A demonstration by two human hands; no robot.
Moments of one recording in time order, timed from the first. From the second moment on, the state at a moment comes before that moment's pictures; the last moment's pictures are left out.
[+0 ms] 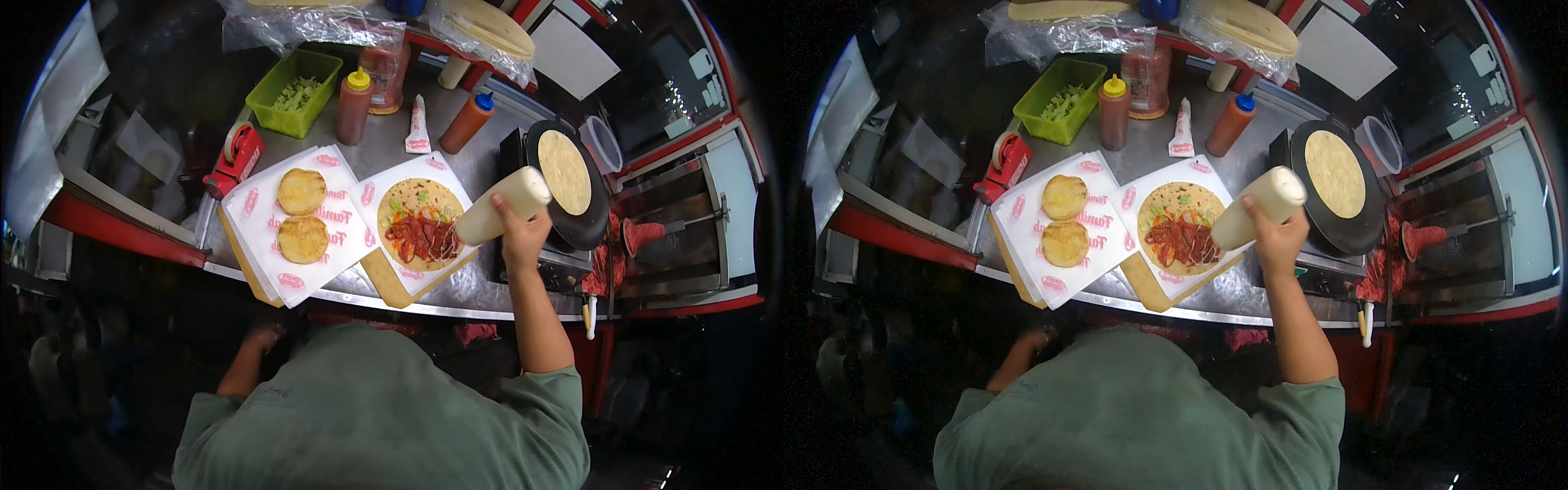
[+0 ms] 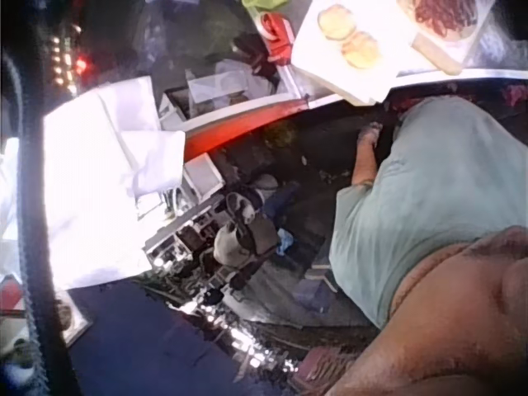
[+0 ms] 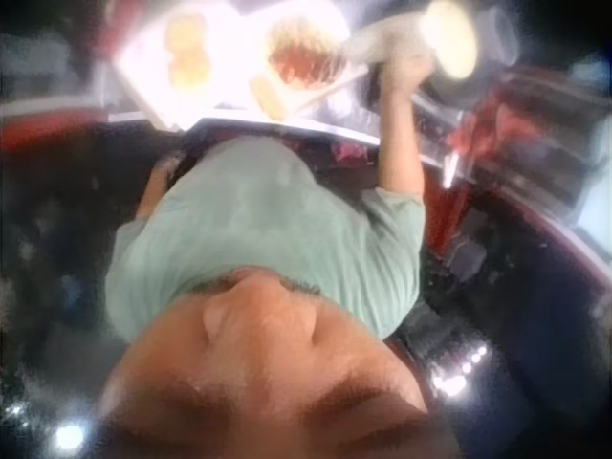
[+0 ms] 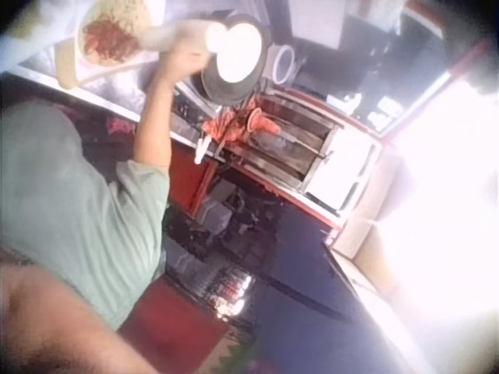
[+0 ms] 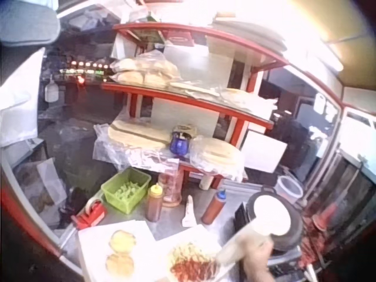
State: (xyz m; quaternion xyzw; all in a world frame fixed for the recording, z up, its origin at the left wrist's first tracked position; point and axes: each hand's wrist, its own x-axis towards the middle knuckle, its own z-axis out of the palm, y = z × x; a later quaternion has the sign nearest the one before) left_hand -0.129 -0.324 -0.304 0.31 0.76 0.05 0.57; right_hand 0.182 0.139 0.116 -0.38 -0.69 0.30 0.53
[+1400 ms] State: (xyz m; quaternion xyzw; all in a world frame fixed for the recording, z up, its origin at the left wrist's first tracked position) left_hand -0.132 -0.445 -0.358 0.37 0.81 0.10 0.43; right_hand 0.018 0.116 0.123 -0.16 -0.53 0.64 0.54
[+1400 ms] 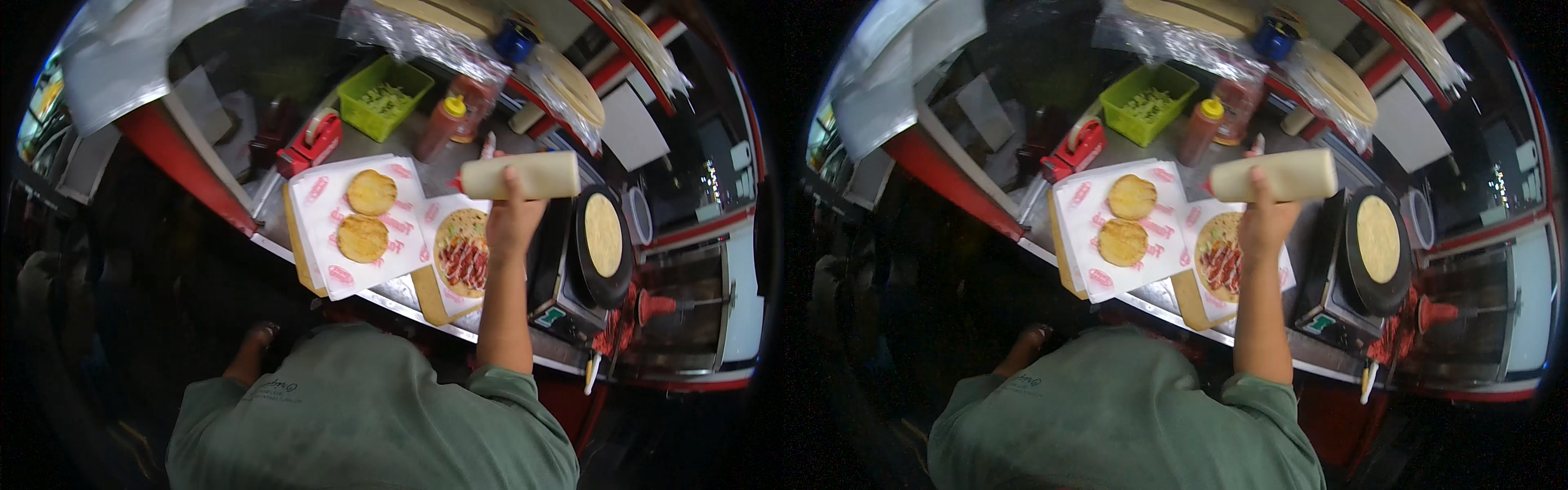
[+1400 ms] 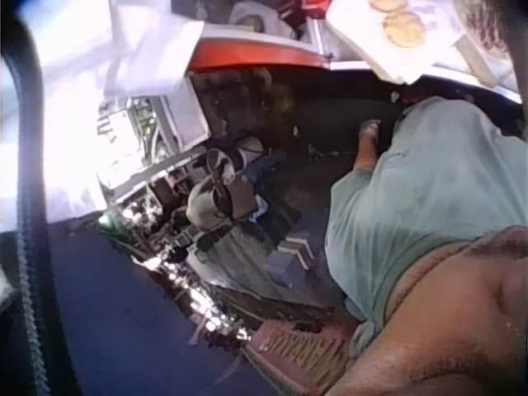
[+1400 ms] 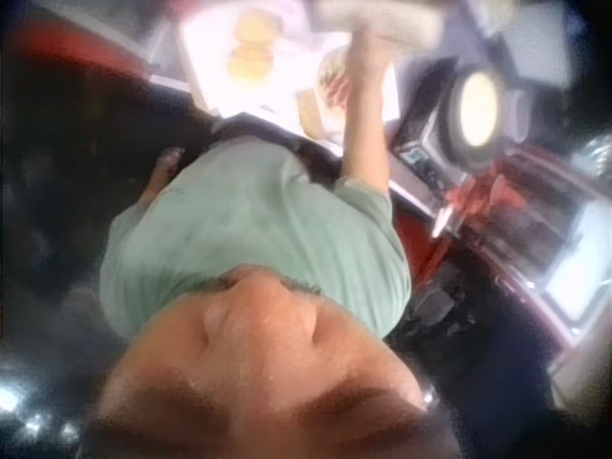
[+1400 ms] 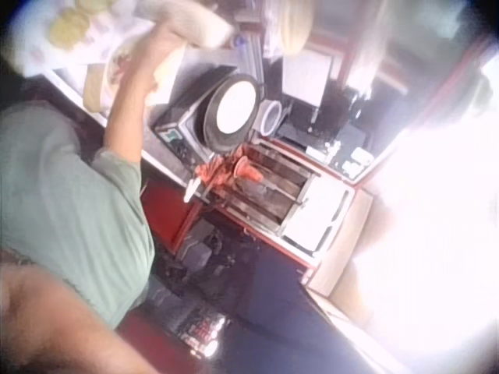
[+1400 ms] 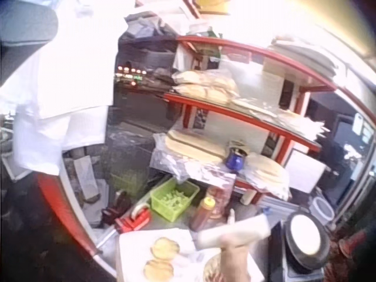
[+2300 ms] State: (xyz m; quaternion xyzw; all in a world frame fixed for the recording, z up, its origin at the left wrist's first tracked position) left_hand -0.147 -0.468 -0.381 0.12 0.83 0.19 0.51; right_hand -0.088 0.101 0.063 -0.25 -0.56 0.62 0.48
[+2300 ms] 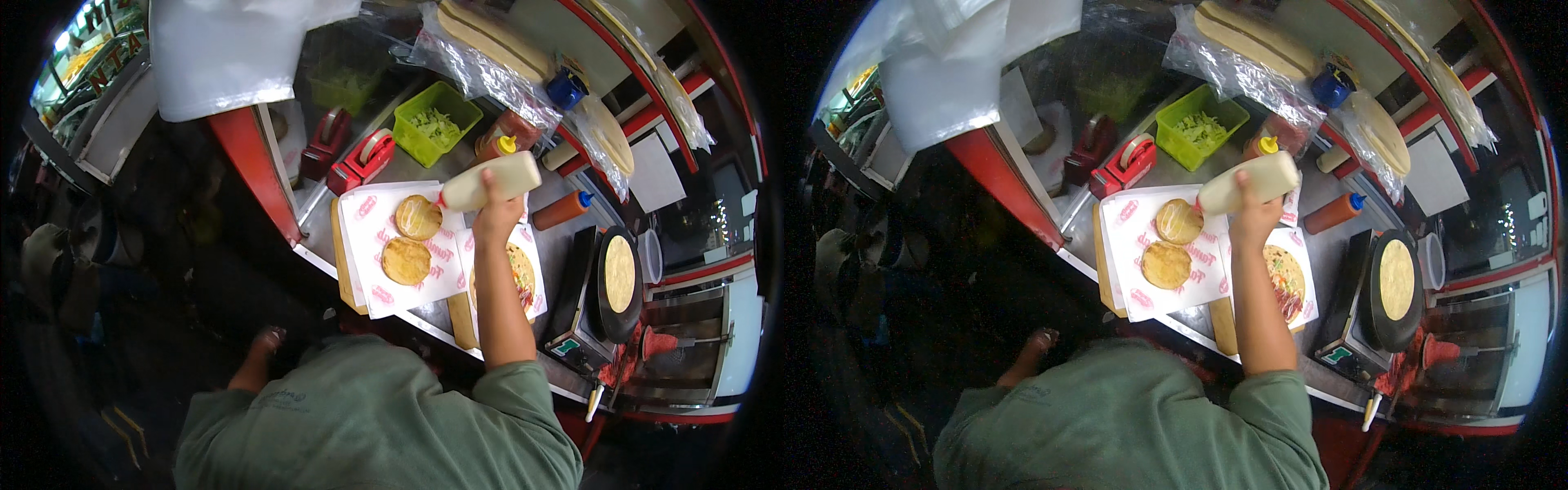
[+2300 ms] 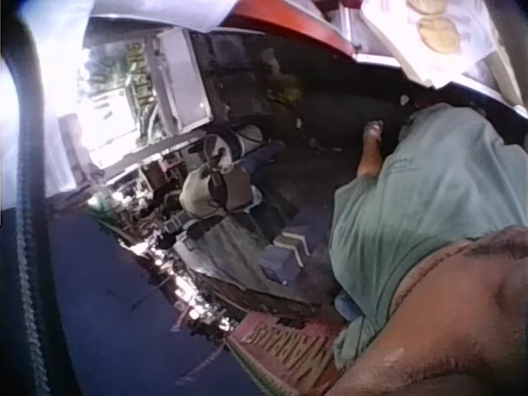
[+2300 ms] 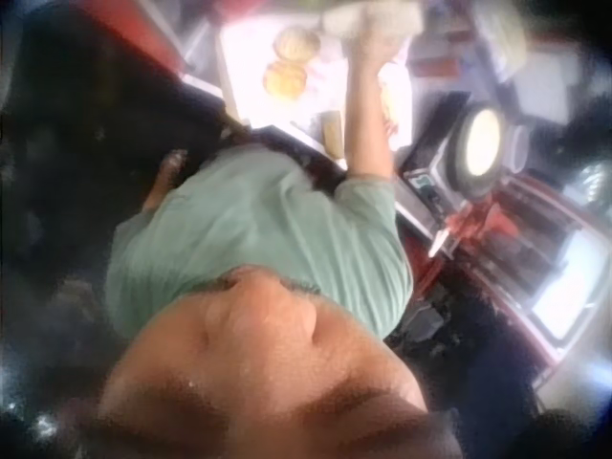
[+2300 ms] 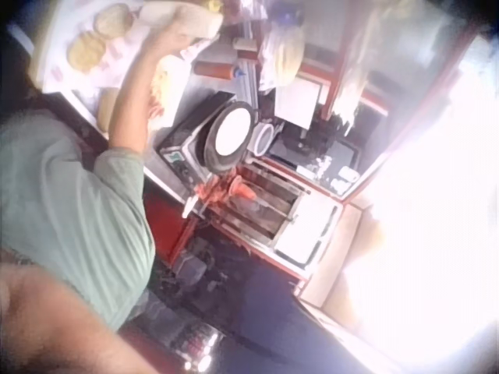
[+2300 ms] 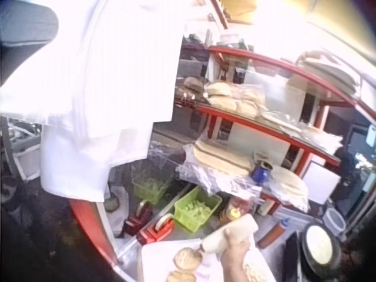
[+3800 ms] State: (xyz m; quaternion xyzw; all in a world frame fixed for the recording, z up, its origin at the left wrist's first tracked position) left_hand -0.169 -0.443 -0.399 0.40 0.78 -0.03 0.48; right_hand -0.068 0.067 0.061 -0.26 -0.56 0.67 0.42
